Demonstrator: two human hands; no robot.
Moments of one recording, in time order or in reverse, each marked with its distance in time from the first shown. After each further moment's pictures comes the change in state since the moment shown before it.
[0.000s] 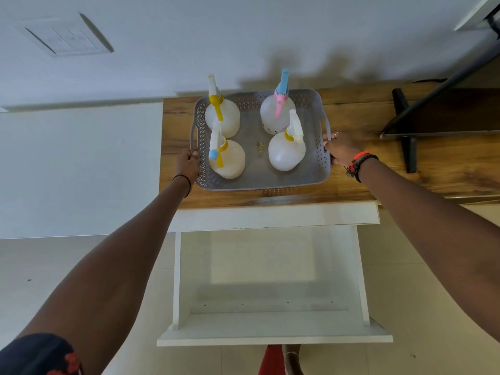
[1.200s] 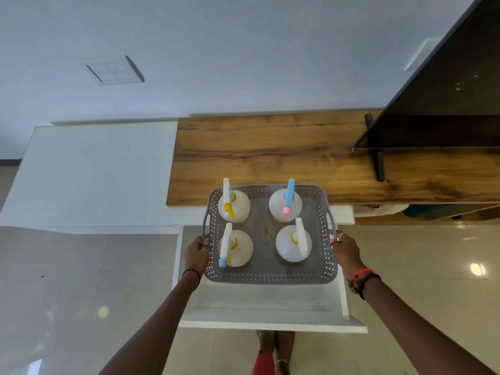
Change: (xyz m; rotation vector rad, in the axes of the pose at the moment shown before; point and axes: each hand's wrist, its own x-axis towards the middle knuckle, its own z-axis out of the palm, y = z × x) left_hand -0.225 -0.111 -0.002 0.118 0.052 -0.100; right_hand -0.170 0.192 -0.038 -0.080 0.088 0.095
